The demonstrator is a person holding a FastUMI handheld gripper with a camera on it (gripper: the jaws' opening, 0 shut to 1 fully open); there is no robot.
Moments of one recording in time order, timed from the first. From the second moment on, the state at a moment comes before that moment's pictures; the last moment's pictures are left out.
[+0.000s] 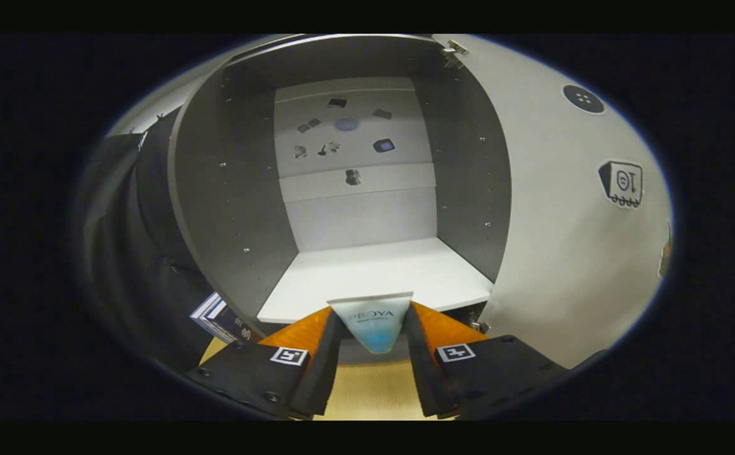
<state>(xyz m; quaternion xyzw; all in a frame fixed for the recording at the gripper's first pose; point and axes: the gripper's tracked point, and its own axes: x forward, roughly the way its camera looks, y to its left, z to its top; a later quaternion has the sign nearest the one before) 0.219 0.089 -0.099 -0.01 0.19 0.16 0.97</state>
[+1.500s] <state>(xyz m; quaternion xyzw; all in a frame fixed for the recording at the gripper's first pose) 0.285 0.105 -0.076 -0.03 0.16 0.17 0.97</state>
